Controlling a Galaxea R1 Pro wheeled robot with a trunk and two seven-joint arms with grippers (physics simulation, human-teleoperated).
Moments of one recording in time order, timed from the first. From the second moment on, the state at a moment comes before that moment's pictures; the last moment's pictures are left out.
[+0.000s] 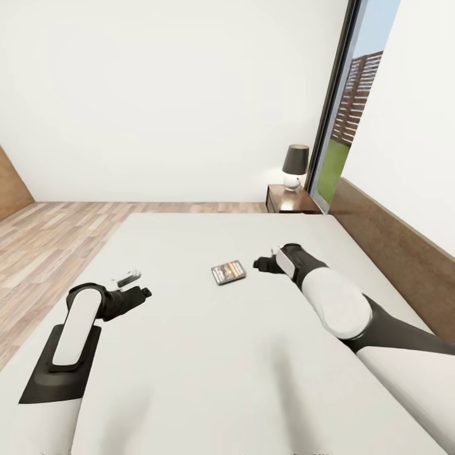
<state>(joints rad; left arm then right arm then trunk) -0.60 0.06 0.04 -1.56 1.08 1.04 0.99 -1.35 0.16 -0.62 -0.14 0.47 0.55 -0.04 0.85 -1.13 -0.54</state>
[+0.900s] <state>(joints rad) -0.59 0.07 0.05 -1.56 1.09 1.04 0.99 -1.36 0.16 -0.63 -0.10 0.46 0.53 0.00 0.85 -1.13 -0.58</state>
